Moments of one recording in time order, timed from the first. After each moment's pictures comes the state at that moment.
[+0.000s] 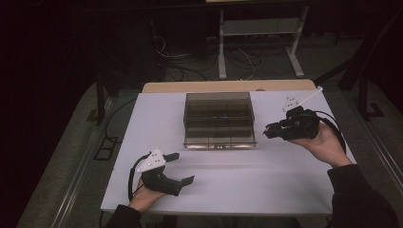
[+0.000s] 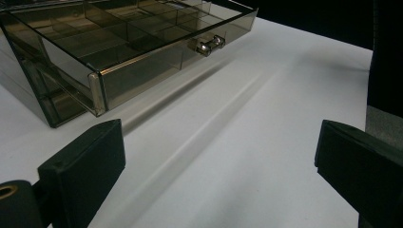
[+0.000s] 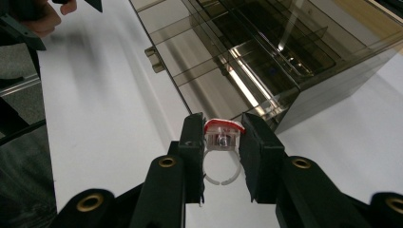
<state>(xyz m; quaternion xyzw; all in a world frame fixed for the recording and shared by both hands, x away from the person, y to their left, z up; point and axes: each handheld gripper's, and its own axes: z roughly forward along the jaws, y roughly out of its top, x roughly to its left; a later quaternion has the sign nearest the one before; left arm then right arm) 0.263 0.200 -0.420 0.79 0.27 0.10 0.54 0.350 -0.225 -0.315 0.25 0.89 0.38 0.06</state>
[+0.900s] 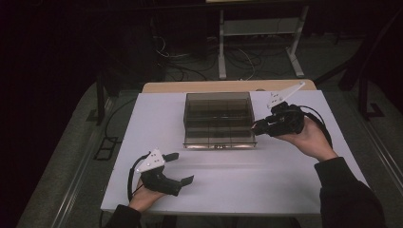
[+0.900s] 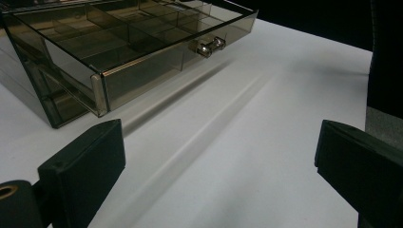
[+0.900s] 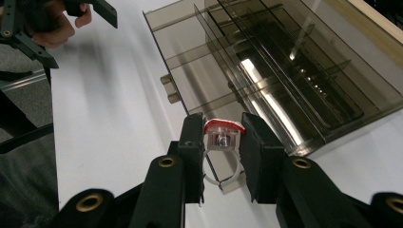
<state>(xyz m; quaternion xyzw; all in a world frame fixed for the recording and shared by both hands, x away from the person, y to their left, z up) 0.262 0.201 -0.419 0.79 0.27 0.10 0.54 0.359 -0.189 -0.305 0.22 0.90 0.38 0.05</state>
